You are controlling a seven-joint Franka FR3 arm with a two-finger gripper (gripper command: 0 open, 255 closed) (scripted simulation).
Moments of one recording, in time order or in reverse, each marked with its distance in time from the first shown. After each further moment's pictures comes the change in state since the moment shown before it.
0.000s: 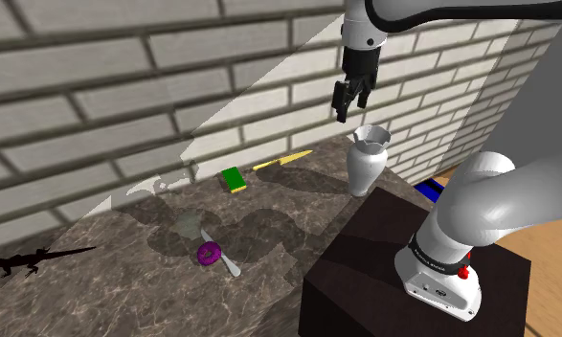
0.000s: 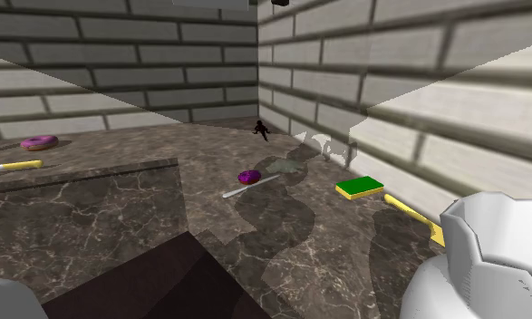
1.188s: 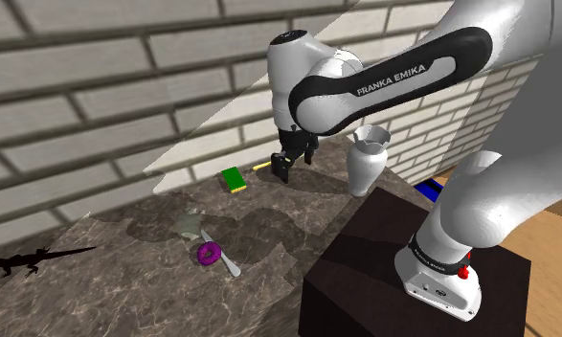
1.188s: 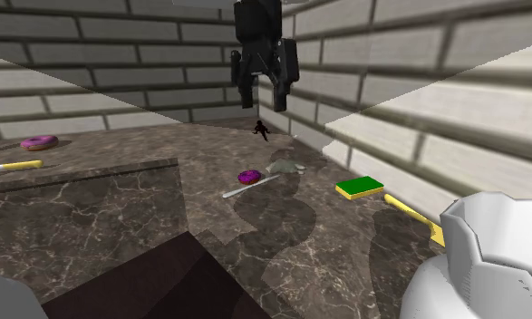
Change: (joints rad) arm 0.070 0.333 0.287 -0.098 0.081 0.416 0.325
